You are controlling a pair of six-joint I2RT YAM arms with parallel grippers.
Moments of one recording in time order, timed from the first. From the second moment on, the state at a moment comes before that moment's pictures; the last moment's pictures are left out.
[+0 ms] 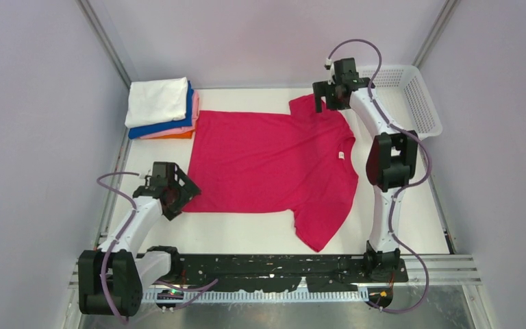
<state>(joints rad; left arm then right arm) -0.05 1.07 0.56 -0.55 -0.04 -0.81 0.14 2.25 2.06 -0.71 -0.01 0.01</state>
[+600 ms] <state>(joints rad) -0.04 1.16 0.53 -0.54 -0.20 -0.92 0.28 1.57 1.37 -0.46 0.13 0.17</state>
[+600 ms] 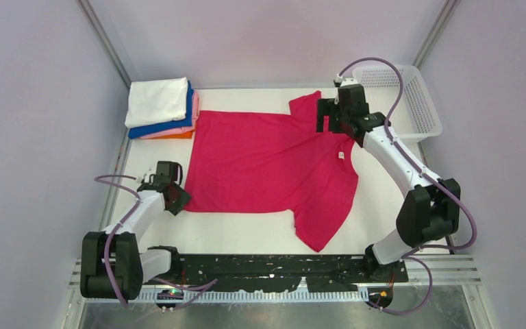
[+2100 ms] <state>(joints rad) -0.04 1.07 0.48 -0.52 -0.14 -0.89 1.03 1.42 0.73 -0.74 0.06 0.44</state>
